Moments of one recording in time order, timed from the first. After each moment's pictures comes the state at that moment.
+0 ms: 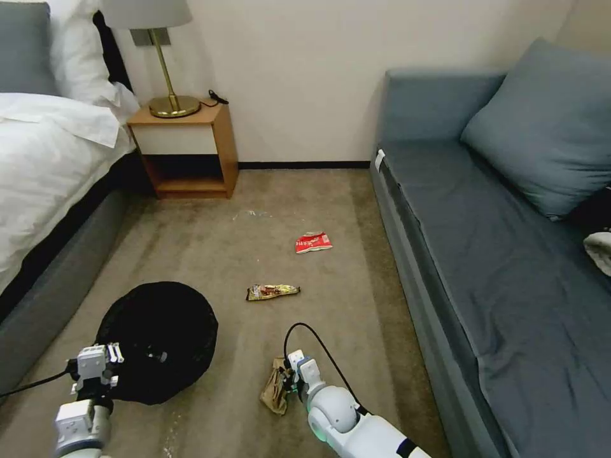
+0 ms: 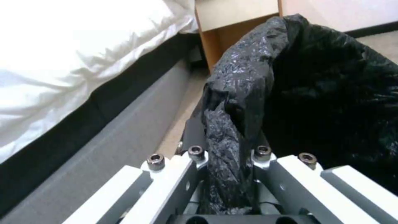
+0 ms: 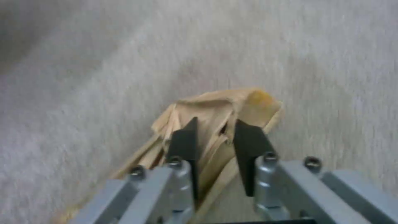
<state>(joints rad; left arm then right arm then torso) 1.67 -1.44 -0.94 -1.90 -0.06 -0.13 -0.02 -1.02 1.41 -0.29 1.28 0.32 -0.31 0.19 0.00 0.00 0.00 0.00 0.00</state>
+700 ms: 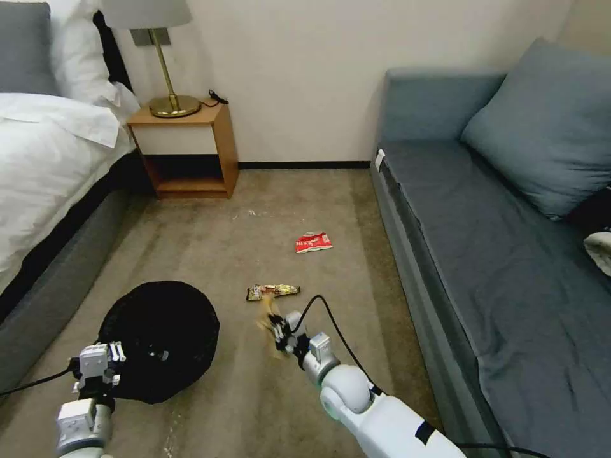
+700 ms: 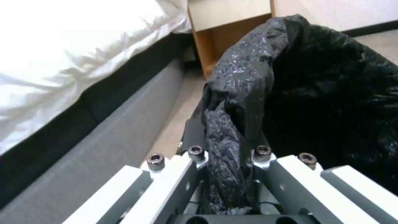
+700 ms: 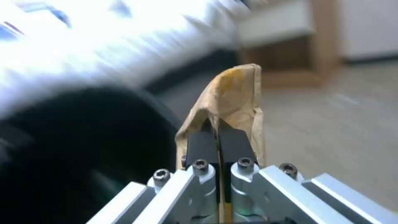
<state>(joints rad) 1.67 -1.43 -0.92 -1.90 -0.06 -0.12 -0.02 -0.93 1.36 -0.31 1.45 0.54 0.23 -0.15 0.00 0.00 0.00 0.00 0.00</state>
